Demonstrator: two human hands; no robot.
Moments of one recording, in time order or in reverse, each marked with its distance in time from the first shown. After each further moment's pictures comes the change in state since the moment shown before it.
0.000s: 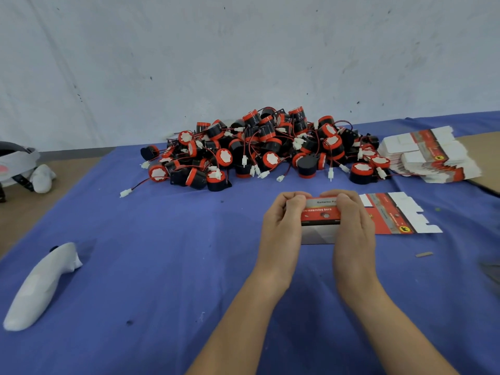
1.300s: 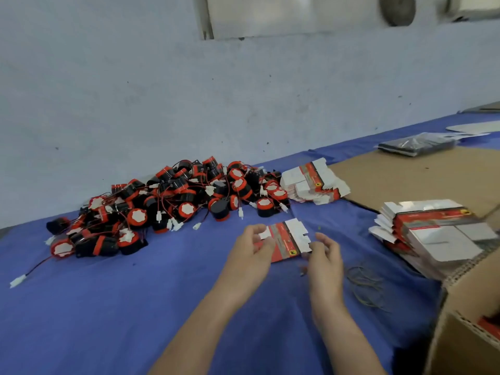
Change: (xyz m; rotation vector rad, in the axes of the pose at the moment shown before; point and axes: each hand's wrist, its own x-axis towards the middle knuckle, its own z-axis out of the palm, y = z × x) left_hand 0.012 0.005 0.112 0.582 -0.302 -0.011; right_hand 0.029 -0.005 -0.125 0.218 0.527 0.338
